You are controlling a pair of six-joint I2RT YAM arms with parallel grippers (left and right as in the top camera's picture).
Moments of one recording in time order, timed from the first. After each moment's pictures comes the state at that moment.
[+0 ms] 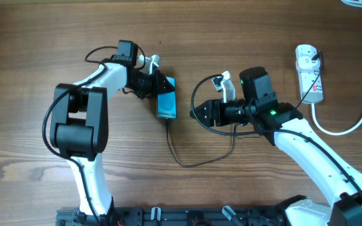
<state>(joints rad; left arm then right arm) -0.15 2.16 1.36 -0.54 0.75 -0.25 0.39 1.41 0.85 -0.31 -0.75 0.39</state>
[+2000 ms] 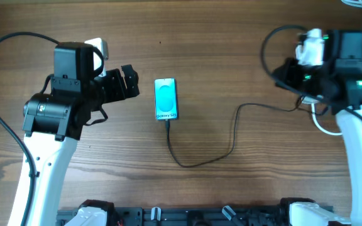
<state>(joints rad) -0.16 1.24 1.35 -0.99 0.10 -0.35 -0.05 1.36 1.38 -0.99 -0.35 0.28</state>
